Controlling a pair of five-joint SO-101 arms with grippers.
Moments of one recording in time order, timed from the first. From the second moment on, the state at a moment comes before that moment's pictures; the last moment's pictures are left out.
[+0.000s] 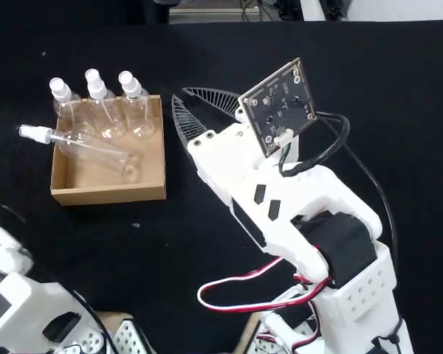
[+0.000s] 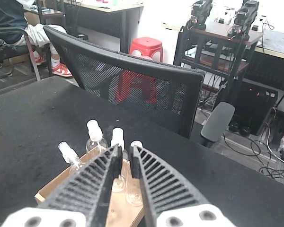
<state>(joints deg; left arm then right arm) -58.3 -0.9 68.9 -67.0 -2.2 -33.9 -44.6 7.5 58.1 5.2</state>
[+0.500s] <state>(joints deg) -66.1 10.2 48.7 -52.5 -2.2 -33.9 -44.6 7.5 58.1 5.2</state>
